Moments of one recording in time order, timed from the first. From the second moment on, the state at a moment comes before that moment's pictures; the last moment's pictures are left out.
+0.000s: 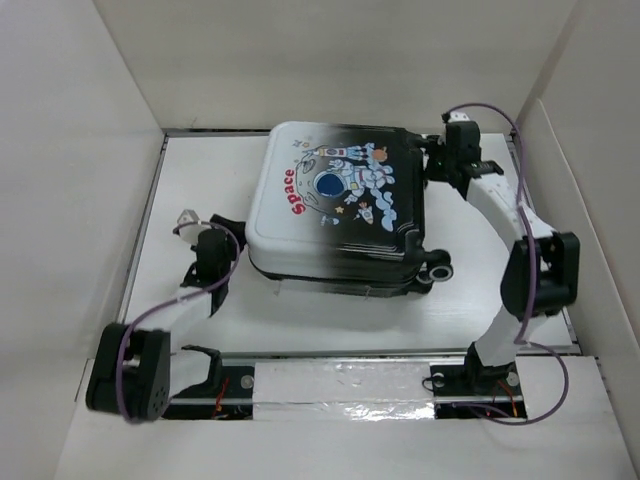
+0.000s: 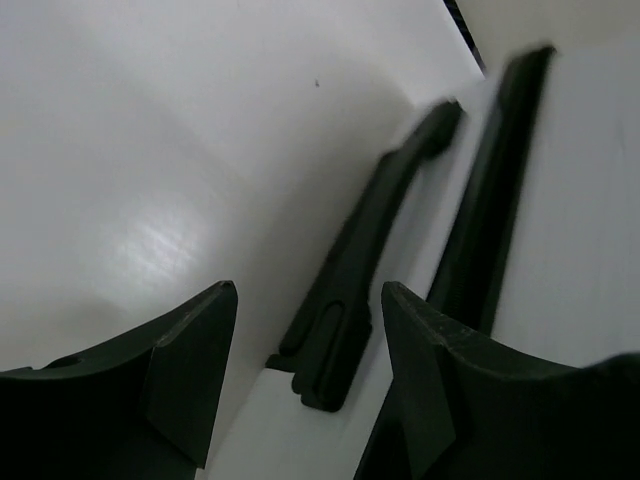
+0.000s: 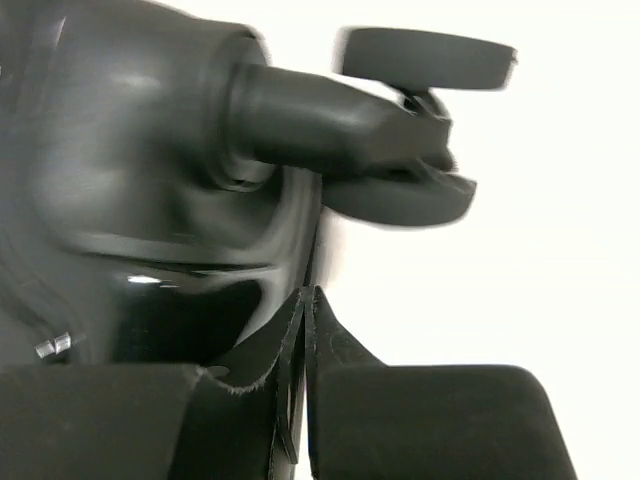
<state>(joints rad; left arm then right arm) -0.18 1.22 0.39 0.41 -0.26 -0.96 0.16 1.66 1.36 -0.30 0.01 0.25</state>
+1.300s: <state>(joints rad) -0.95 0.66 0.26 -0.09 -0.51 -0.98 0.64 0.47 0.39 -0.02 -0.30 0.34</state>
